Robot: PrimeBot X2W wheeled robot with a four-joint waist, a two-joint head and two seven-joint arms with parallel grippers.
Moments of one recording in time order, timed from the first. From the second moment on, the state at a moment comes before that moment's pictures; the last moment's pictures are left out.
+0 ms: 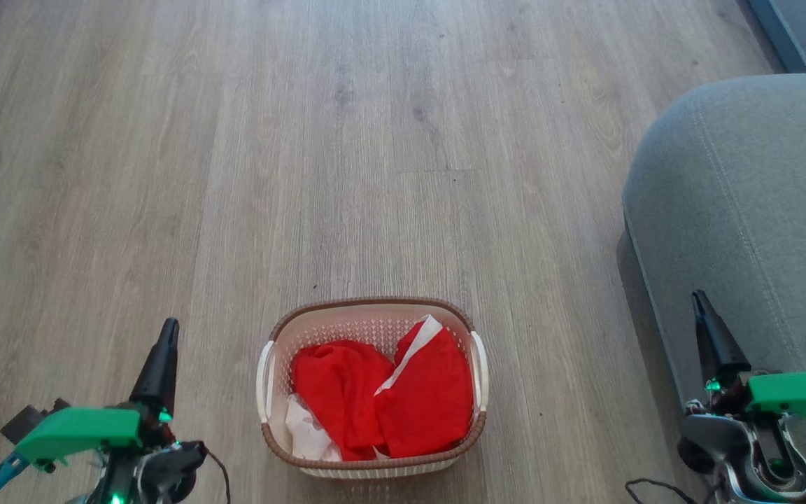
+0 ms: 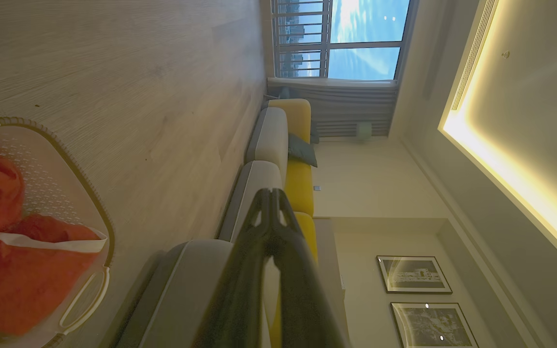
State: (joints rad) left arm -0.06 0.04 0.08 0.28 -1.60 -0.12 0.11; right arm -0.08 -0.05 -0.13 0.28 1.60 0.13 0.11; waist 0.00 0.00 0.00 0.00
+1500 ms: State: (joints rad) left arm -0.06 0.04 0.08 0.28 -1.60 -0.12 0.11; right arm -0.08 -0.05 -0.13 0.28 1.60 0.13 0.11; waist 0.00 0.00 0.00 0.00
